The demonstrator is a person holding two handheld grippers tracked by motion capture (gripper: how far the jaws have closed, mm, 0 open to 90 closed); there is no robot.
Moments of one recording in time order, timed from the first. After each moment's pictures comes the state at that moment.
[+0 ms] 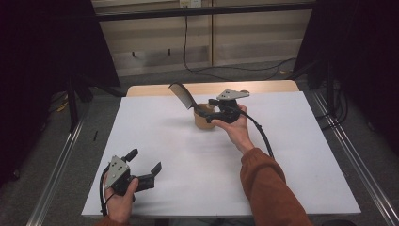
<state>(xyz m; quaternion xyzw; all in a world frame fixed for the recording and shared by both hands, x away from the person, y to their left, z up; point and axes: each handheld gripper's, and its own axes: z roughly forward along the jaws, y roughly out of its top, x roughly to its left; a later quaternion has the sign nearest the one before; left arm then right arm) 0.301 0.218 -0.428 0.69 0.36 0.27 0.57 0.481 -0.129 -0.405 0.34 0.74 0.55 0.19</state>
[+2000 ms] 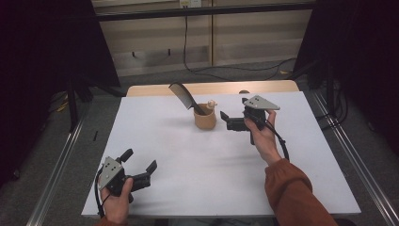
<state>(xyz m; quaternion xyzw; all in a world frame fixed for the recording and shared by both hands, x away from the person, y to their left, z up) 0.298 0.227 -0.426 0.66 0.38 0.27 0.58 0.426 -0.187 -0.390 0.40 0.68 0.54 0.30</state>
